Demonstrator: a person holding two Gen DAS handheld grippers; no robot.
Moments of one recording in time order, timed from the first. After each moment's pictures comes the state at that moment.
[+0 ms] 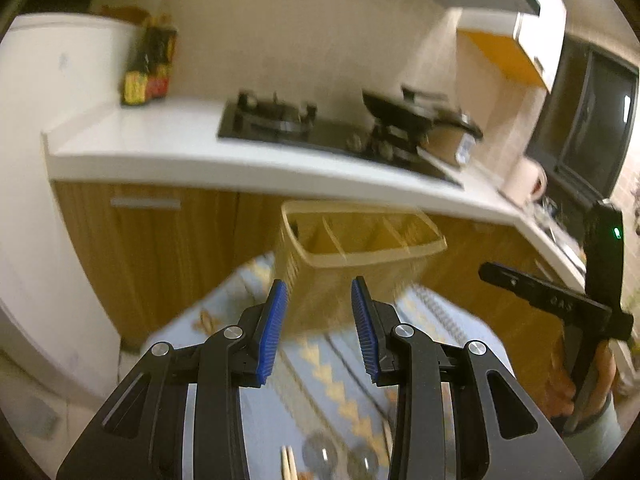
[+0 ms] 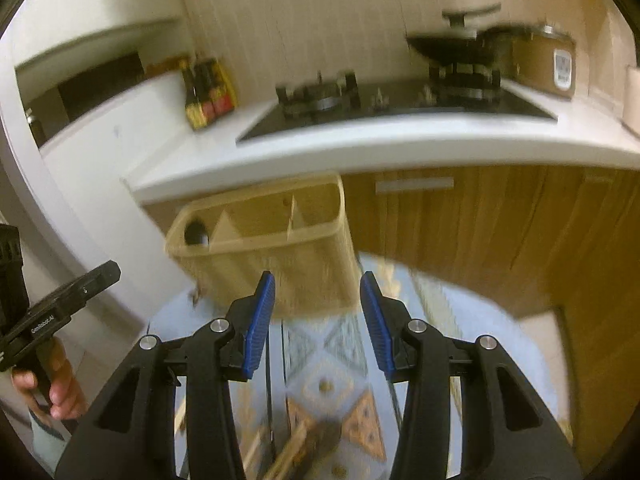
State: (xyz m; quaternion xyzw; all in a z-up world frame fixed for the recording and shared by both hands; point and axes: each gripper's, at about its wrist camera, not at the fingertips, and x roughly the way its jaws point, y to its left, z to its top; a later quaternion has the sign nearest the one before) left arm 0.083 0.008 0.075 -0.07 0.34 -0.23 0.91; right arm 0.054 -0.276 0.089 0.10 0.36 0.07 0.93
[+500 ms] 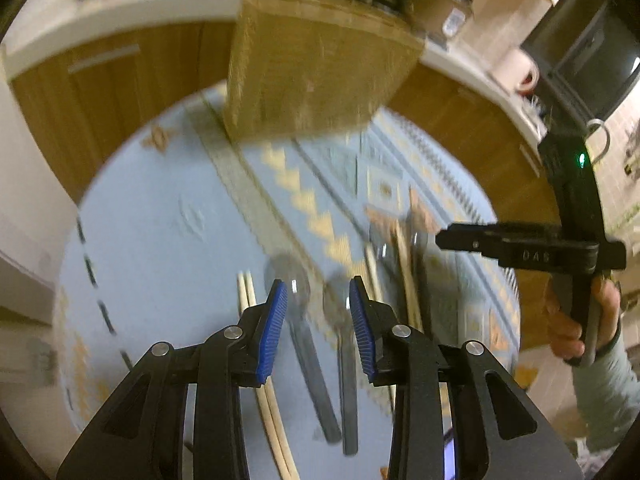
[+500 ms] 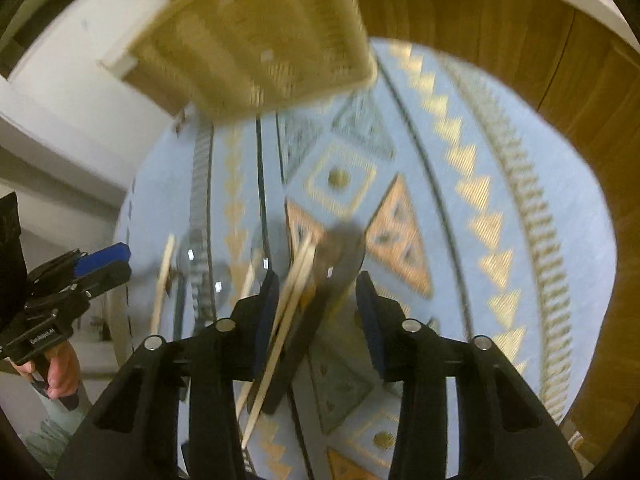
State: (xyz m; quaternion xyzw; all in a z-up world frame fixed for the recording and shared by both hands) left arm 0.044 -0.002 -0.017 -0.03 0.54 -0.29 0.79; right arm 0.022 -0.250 -0.016 0.11 0.59 0.09 0.80
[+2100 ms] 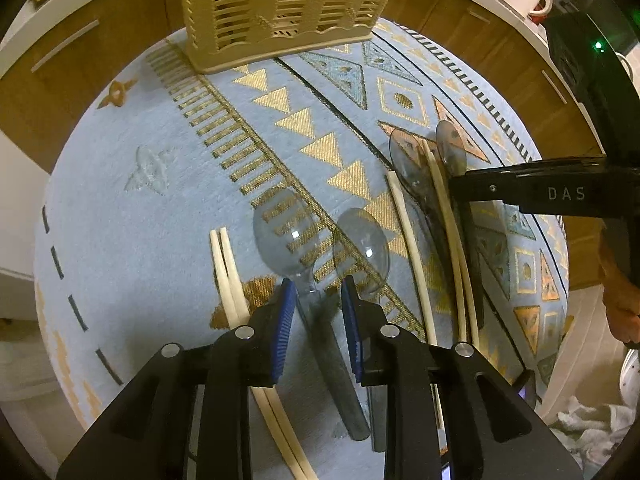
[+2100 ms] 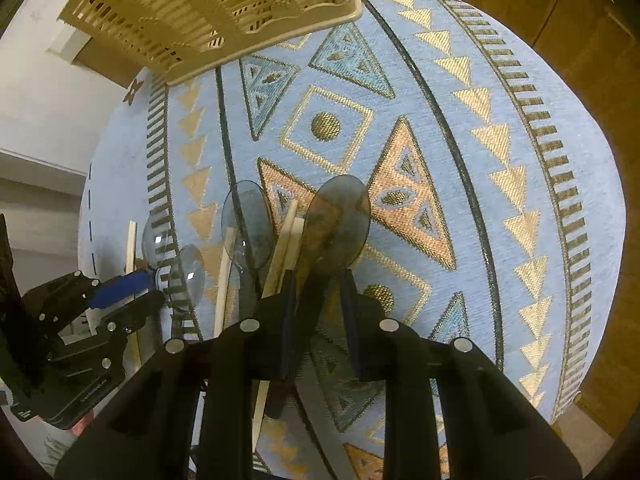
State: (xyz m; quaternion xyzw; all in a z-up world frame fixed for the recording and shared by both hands) left arm 0.047 -0.043 -0.059 0.08 0.59 -0.28 0.75; right arm 0.040 -0.231 -0.048 0.11 0.66 0.03 0.75
